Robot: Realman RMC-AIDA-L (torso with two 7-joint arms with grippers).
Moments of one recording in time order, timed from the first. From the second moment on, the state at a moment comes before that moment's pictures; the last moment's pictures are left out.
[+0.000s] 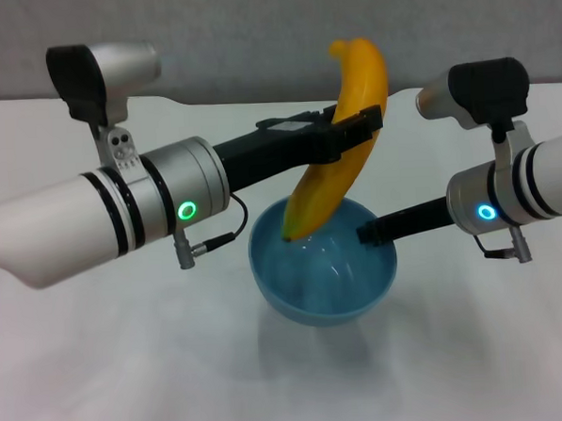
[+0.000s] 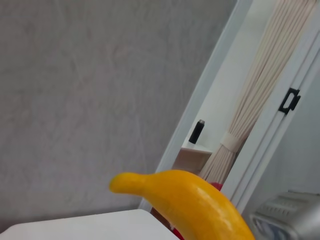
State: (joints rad) left arm -0.44 -2.05 -1.40 -1.13 1.22 -0.65 1.18; right arm 0.76 2.01 -1.52 -0.72 -2.12 -0.85 2.59
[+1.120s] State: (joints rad) left arm -0.42 -2.05 -1.35 -0.89 0.93 -0.68 1.56; right arm 0.74 2.00 -1.48 -0.79 -2.12 -0.90 2.61
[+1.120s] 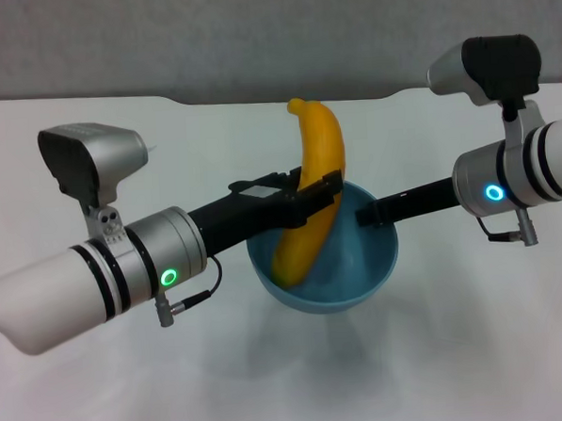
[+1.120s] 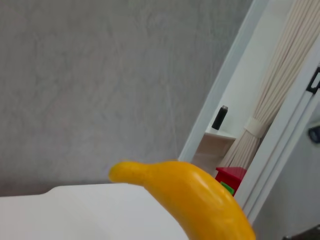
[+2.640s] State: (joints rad) left arm -0.39 -2.04 -1.67 -0.76 0.90 -0.68 1.75; right arm 0.83 1.99 -1.39 -0.63 -2.25 -0.92 2.64
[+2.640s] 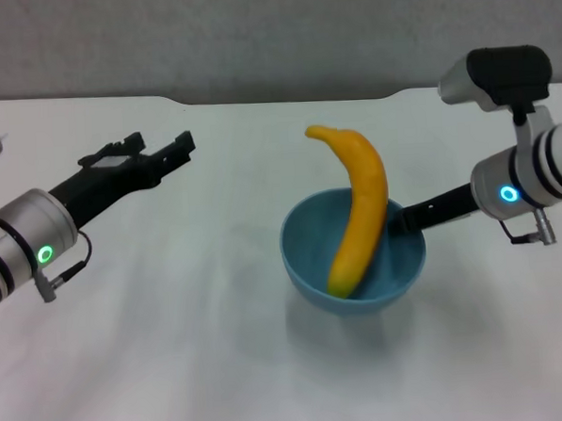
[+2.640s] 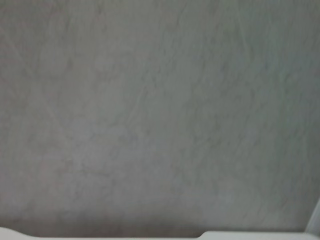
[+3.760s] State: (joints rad) left arm -0.38 -2.04 -1.68 -0.73 0.88 -0.58 1.89; right arm 0.89 2.02 -1.53 -0.46 -2.15 -0.82 2.59
